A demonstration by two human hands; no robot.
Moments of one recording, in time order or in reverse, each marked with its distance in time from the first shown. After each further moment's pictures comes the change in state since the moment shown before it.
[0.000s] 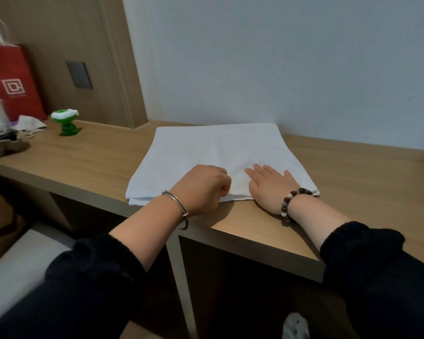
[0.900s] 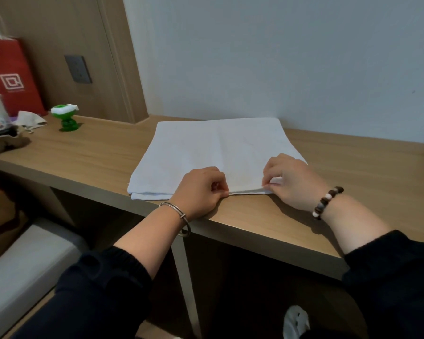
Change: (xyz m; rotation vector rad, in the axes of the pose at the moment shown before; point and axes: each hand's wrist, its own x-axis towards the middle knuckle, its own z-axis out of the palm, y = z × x) left_hand -0.015 0.000 0.019 -0.312 0.124 -0.227; right_hand -0.044 0.010 -0.030 0.237 0.327 -0.301
